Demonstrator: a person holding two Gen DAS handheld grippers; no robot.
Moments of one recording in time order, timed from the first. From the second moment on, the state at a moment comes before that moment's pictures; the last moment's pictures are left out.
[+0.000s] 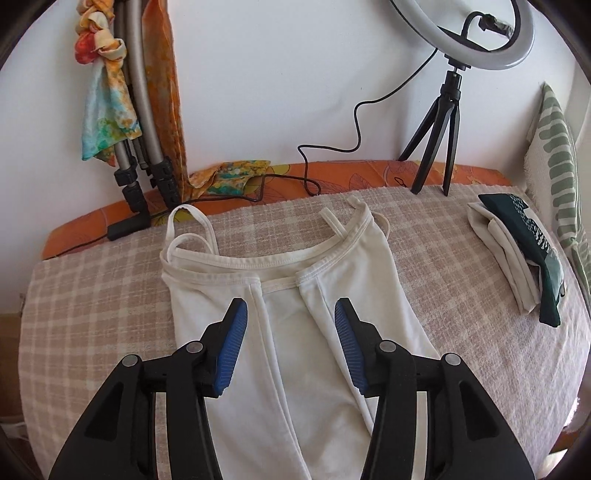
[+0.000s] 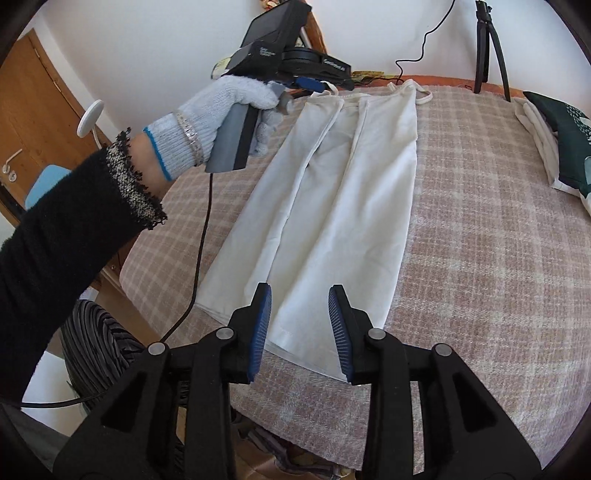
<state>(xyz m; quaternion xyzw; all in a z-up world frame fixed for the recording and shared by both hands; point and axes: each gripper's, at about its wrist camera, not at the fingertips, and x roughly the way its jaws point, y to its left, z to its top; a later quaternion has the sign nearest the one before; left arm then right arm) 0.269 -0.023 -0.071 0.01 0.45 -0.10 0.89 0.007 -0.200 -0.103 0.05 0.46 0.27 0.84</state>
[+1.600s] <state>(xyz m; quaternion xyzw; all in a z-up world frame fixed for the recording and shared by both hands) 0.003 0.063 -0.148 -0.31 0.53 -0.30 0.73 0.010 -0.253 -0.186 0.26 0.57 0.31 0.72</state>
